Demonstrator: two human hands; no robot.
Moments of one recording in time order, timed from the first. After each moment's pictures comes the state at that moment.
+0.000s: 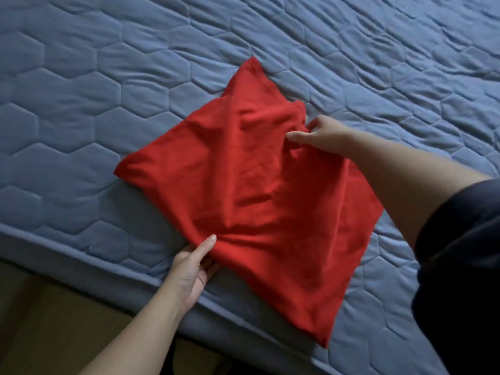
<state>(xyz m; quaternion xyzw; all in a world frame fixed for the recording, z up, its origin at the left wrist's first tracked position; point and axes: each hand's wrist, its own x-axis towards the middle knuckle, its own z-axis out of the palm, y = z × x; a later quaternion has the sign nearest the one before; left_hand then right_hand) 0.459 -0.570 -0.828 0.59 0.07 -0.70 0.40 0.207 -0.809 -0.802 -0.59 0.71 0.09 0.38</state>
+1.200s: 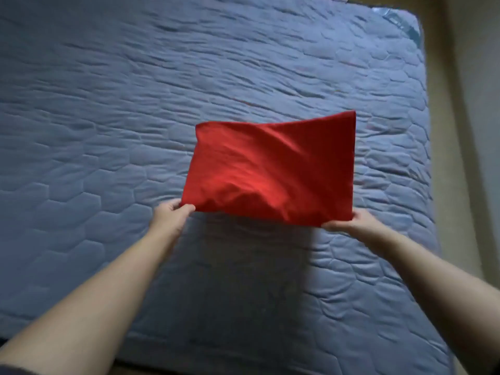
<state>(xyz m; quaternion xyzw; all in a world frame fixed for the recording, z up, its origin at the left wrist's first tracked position) 0.512 -0.787 -0.662 0.73 -0.40 -0.51 0.23 0.161 -0.706 -0.636 -0.34 0.75 -0.20 0.54</state>
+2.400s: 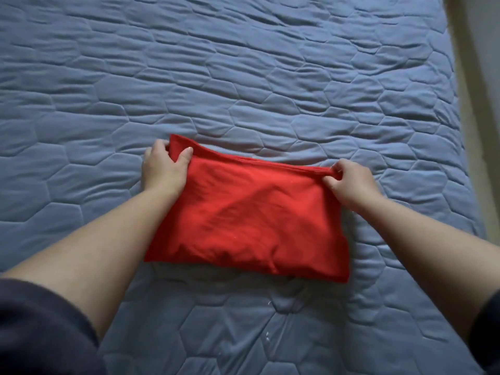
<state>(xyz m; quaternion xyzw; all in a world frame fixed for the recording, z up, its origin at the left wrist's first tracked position) 0.448 -0.866 -0.805 0.71 -0.60 -0.31 0.20 0.142 -0.745 -0.791 -0.43 0.87 -0.06 0.23</state>
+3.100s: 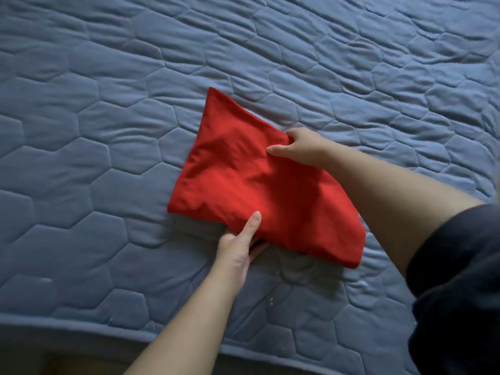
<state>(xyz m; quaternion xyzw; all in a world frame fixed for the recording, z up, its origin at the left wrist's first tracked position) 0.417 -0.672 -0.810 0.59 0.00 -0.75 0.31 0.245 -0.827 -0.794 -0.56 0.72 0.04 0.41</state>
